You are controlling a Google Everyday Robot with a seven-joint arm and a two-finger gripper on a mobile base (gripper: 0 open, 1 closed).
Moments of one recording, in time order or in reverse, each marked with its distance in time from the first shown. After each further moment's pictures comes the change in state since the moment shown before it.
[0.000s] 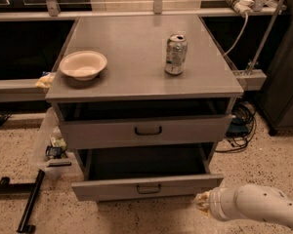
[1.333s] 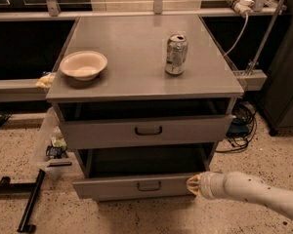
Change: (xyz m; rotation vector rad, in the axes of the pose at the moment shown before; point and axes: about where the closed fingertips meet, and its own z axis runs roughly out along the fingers) arm 0.008 -0.082 0.081 0.142 -0.090 -0.103
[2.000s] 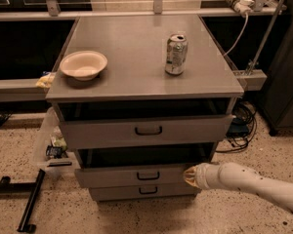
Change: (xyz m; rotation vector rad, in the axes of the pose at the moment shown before) arm 0.001 -0.030 0.019 0.020 -0.013 -0.013
